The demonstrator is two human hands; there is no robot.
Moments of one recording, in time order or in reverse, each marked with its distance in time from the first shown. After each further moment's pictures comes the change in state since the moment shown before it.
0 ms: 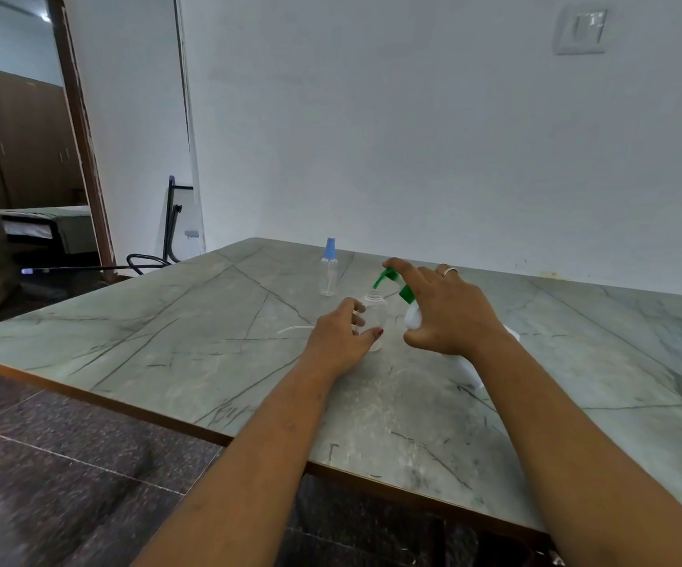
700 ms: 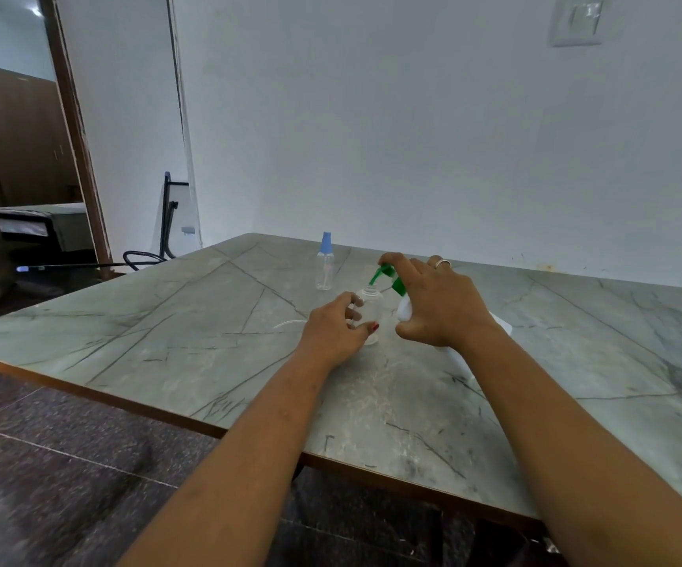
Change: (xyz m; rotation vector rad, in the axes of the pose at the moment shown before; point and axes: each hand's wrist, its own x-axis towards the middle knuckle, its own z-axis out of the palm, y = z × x) left_hand 0.000 0.001 -0.001 0.038 0.010 -0.008; right_hand 0.002 -0.008 -0.002 -0.025 -0.007 0.016
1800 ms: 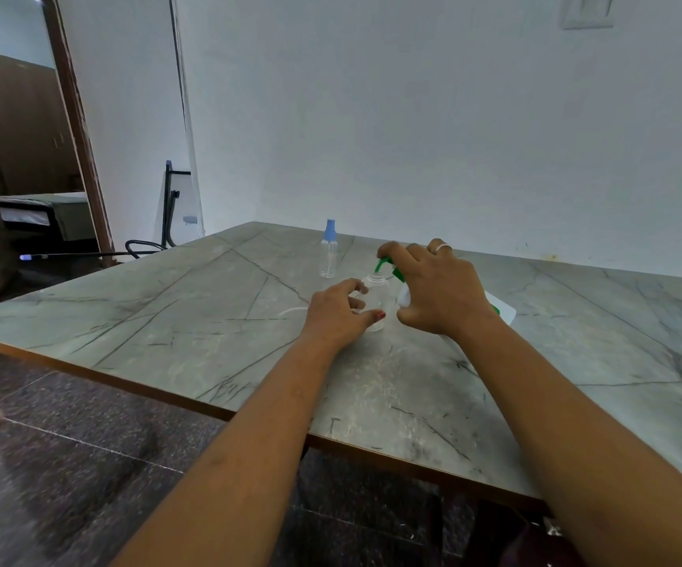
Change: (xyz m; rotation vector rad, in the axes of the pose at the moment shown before) left_hand -0.002 0.001 -0.001 -0.025 0.023 -0.029; right_hand -0.001 -0.011 -0.003 -0.106 0.013 -0.006
